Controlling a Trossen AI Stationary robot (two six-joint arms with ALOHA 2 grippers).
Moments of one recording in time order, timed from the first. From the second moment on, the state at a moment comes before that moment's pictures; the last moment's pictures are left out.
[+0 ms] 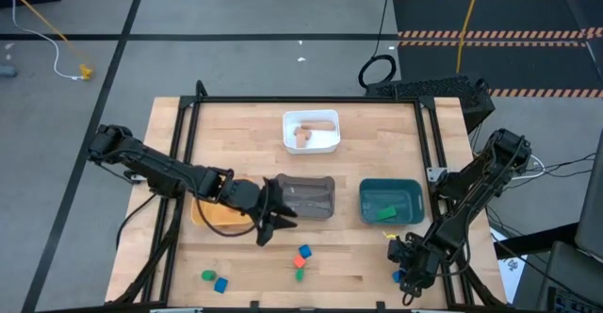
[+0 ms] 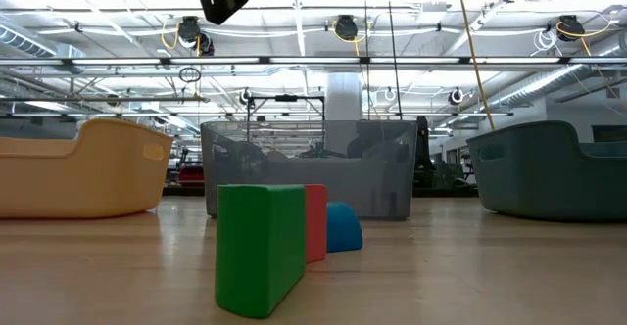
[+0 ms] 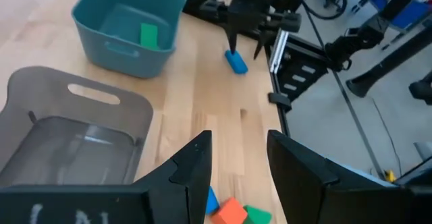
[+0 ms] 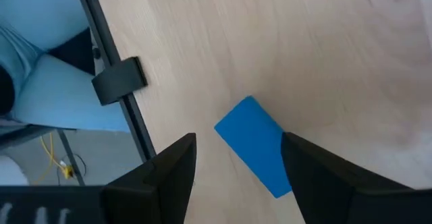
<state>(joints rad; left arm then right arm) -0.32 1.42 0.99 -0.01 -0.03 -0.50 0.96 1.41 0.74 -0.43 -0.05 1.36</state>
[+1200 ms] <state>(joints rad) -0.27 1.42 0.99 0.00 -0.05 -0.52 1.02 1.51 0.74 -0.40 0.05 0.56</state>
